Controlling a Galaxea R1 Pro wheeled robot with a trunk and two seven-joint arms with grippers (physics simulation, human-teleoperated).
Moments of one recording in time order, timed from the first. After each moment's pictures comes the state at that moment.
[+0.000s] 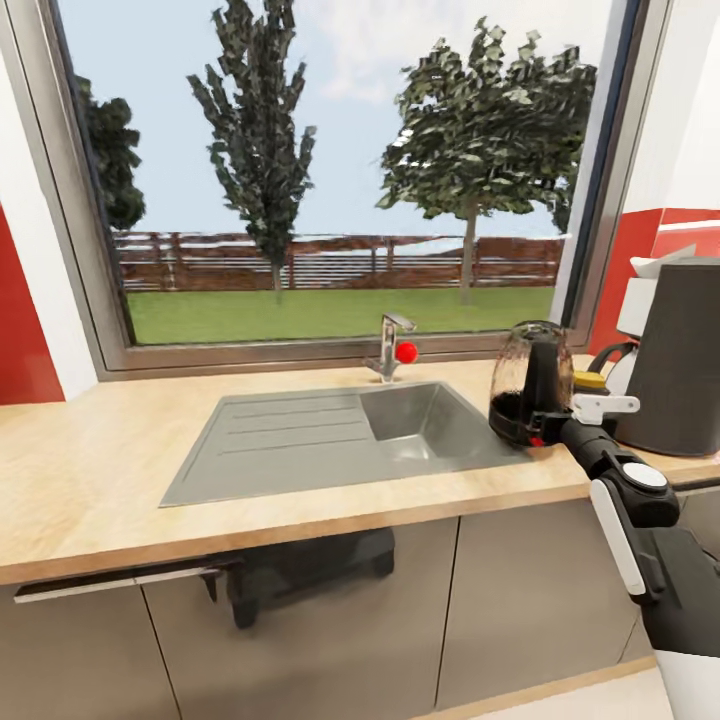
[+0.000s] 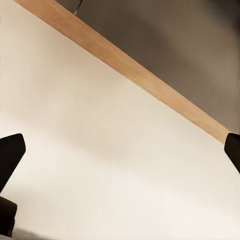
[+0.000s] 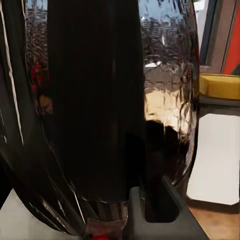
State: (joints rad) left arm -0.16 0.11 0.28 -0.03 0.54 -0.18 -0.44; right arm -0.55 -0.24 -0.08 -1.53 -0.14 0.49 -0.04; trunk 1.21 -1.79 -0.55
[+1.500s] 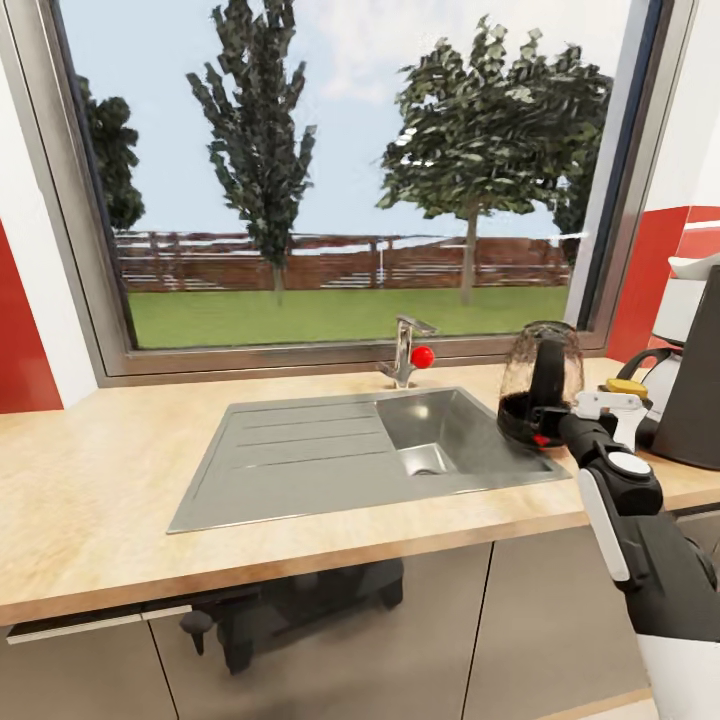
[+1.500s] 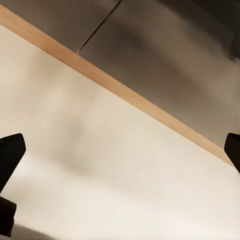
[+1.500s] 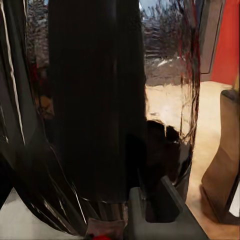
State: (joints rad) left arm -0.16 0.11 0.28 -0.03 0.54 -0.18 -0.44; right arm -0.59 -0.20 -0.06 -1.52 -0.13 0.55 -0.18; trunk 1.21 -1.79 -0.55
